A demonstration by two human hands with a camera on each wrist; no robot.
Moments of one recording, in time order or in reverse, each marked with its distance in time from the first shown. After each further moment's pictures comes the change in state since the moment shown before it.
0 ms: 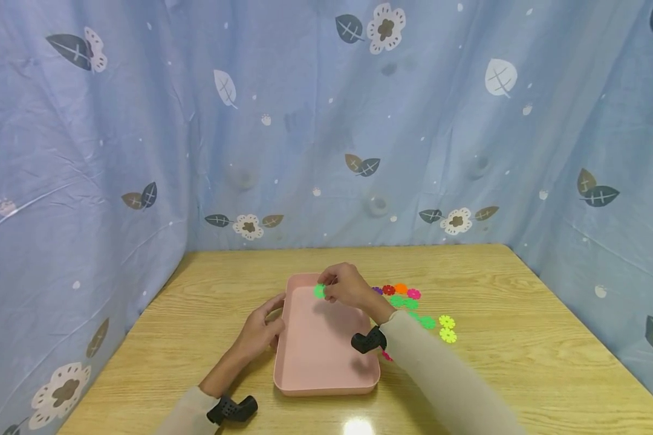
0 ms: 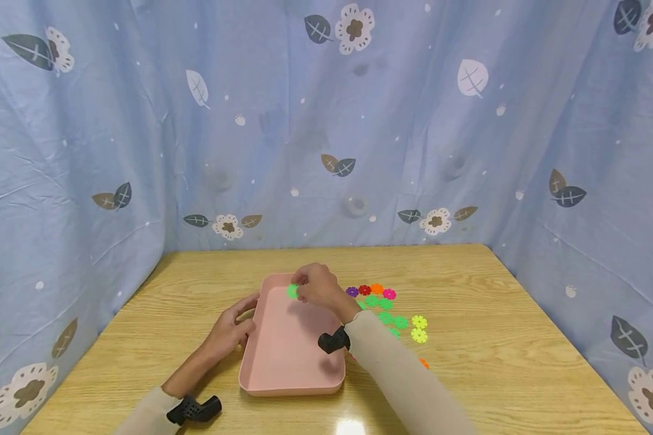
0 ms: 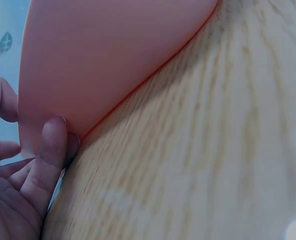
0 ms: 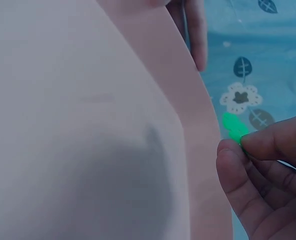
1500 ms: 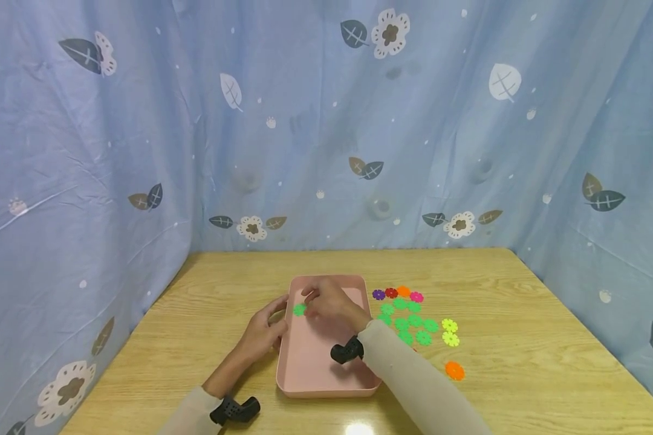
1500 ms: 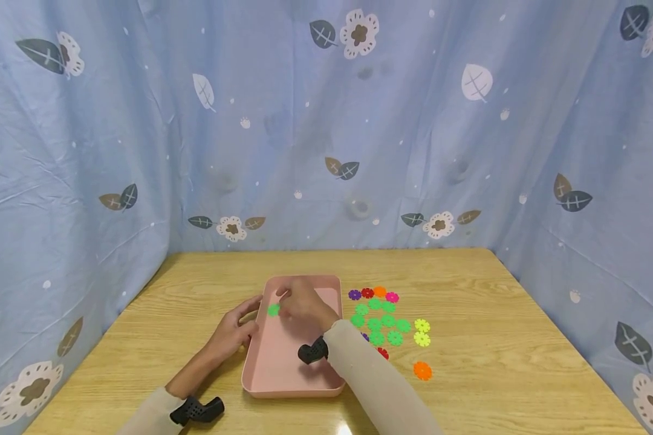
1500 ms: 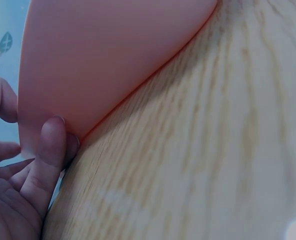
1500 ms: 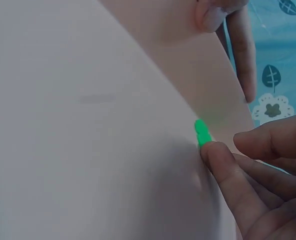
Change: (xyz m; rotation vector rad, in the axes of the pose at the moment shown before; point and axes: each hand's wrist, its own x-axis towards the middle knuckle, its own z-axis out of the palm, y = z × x) left_hand 0.000 -0.001 0.003 0.059 0.032 -0.008; right_hand 0.015 0.005 0.051 0.058 -0.066 0.078
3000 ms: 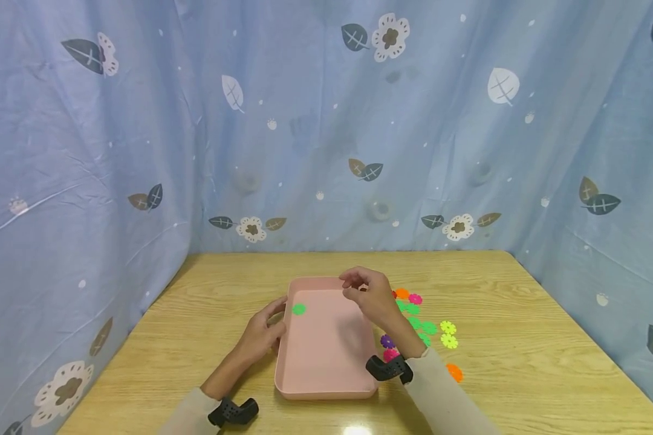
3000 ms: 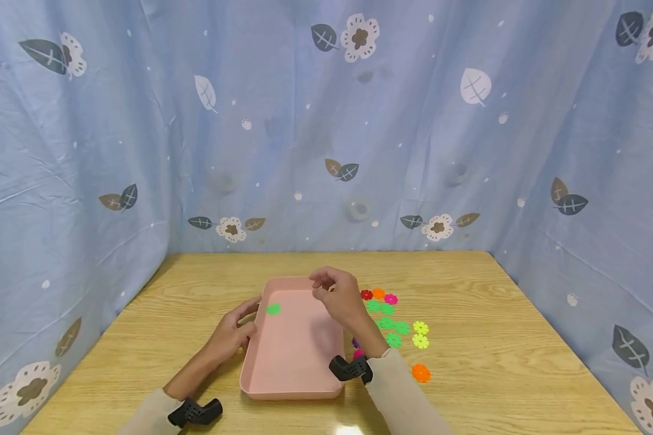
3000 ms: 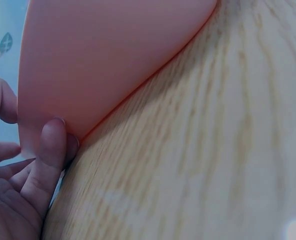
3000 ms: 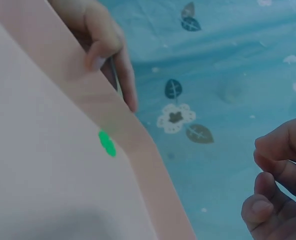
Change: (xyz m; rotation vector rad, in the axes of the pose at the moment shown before) left_hand -0.003 -0.002 0.000 -0.037 -0.021 0.026; right_hand -0.078 -0.016 -0.059 0.018 0.419 -0.270
